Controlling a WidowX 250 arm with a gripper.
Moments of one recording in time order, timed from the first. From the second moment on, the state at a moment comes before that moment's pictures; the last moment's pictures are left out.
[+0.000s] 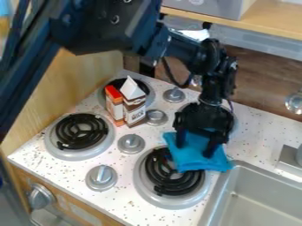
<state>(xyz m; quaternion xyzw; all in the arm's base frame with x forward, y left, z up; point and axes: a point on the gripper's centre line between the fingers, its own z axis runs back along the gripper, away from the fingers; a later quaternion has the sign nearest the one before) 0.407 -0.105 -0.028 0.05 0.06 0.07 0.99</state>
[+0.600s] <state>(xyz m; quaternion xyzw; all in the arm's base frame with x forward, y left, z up) 0.416 -0.110 -0.028 0.07 0.04 0.07 0.99</state>
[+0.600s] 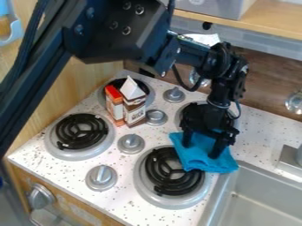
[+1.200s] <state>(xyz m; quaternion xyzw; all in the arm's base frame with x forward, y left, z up) 0.421 -0.044 -0.036 0.11 0.04 0.12 0.99</state>
